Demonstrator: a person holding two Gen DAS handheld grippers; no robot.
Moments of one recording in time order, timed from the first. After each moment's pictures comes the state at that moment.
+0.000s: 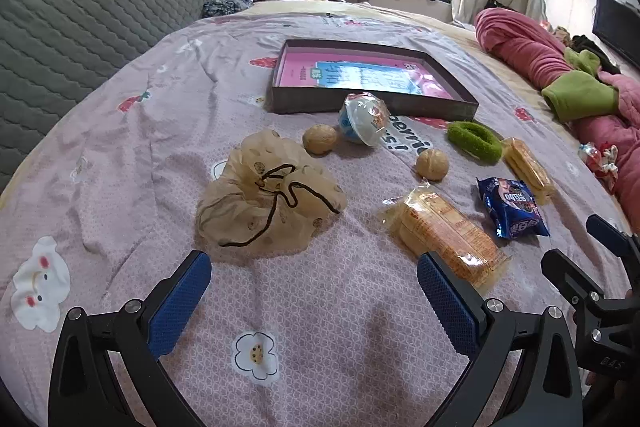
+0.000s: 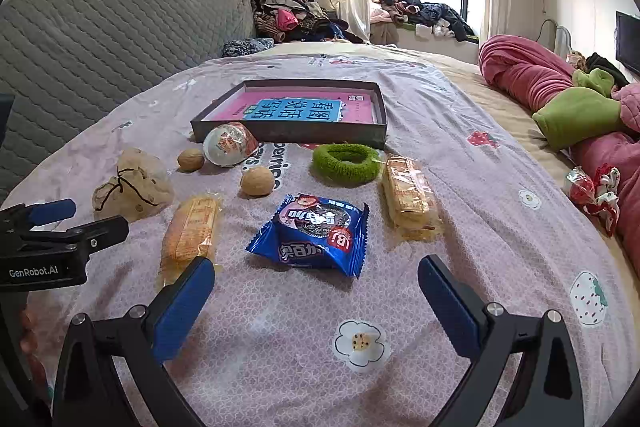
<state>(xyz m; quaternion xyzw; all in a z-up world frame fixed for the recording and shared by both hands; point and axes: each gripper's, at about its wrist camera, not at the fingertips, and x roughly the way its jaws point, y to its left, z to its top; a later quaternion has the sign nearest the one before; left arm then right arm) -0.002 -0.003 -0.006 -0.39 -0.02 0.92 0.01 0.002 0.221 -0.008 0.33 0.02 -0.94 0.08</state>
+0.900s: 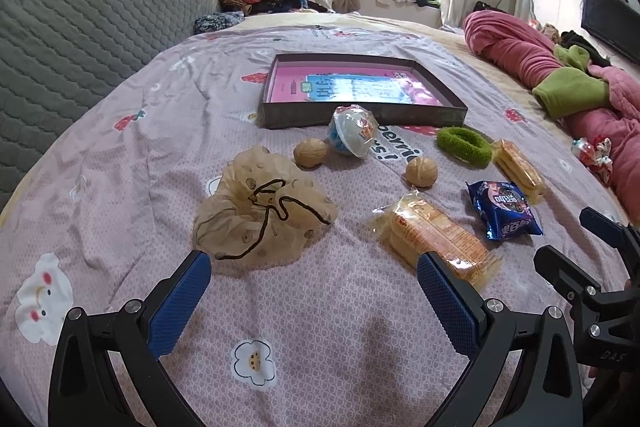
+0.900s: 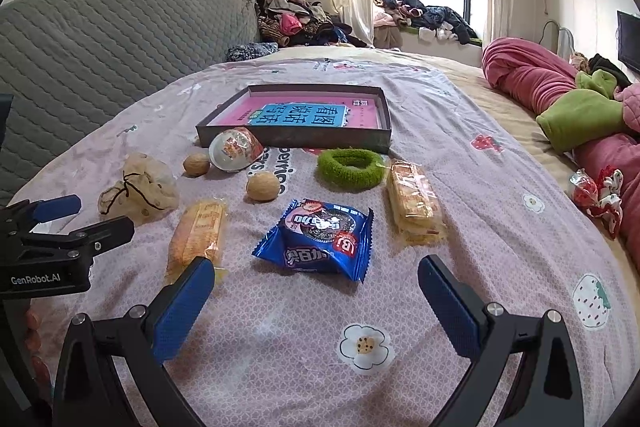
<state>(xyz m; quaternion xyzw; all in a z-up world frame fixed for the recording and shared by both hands) 0.003 0.002 0.000 -0.37 0.00 0.93 0.02 0.005 0.221 -0.004 0.32 0.02 -0.94 0.09</state>
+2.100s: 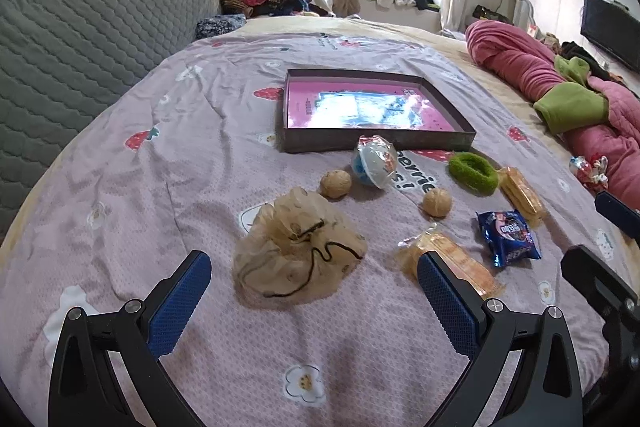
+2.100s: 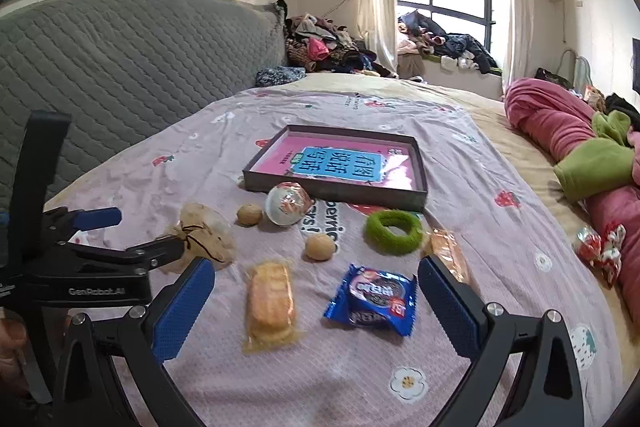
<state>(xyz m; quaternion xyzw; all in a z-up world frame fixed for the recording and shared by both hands) -0.014 -0.032 0.032 -0.37 -0.01 0.93 0.03 0.010 0.174 0.056 0.29 0.04 -0.95 0.13</state>
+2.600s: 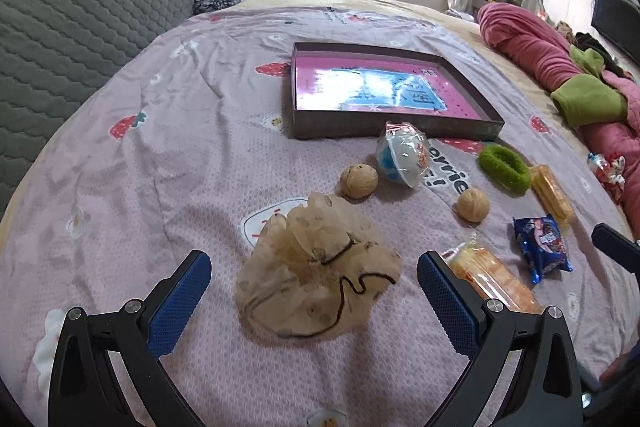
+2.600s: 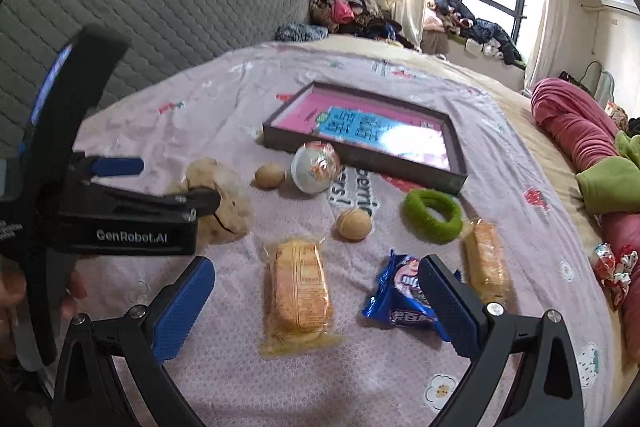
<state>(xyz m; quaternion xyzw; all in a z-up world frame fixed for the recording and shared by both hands) -0.064 -0.043 0.007 -0.42 -0.01 0.91 0.03 -0.020 0.129 0.022 0.35 0.10 -0.92 0.14</state>
